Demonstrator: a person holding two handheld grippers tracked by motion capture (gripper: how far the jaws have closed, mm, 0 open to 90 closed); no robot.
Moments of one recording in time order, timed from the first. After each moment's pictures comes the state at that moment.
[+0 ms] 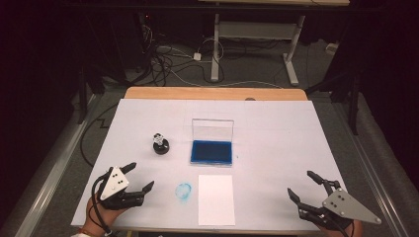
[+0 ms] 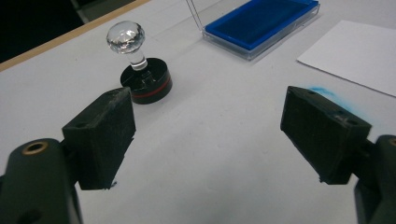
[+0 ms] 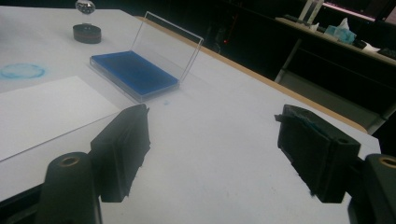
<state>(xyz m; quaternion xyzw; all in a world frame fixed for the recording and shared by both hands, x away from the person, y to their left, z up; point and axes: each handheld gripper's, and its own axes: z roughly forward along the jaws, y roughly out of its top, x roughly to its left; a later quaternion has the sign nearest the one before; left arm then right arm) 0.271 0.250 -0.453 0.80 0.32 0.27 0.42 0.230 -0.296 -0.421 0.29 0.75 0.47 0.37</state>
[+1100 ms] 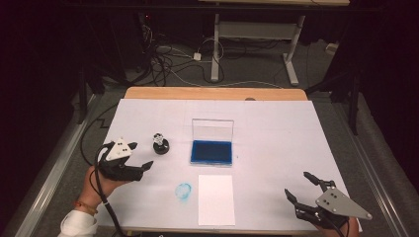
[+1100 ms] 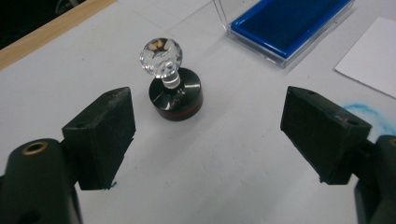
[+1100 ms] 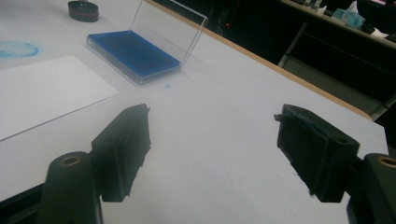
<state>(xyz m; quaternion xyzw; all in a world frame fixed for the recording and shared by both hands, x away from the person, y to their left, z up) 0.338 0.253 -0.411 0.85 0.33 0.21 0.36 0.234 -0.290 -0.427 0.30 0.77 0.44 0.36</state>
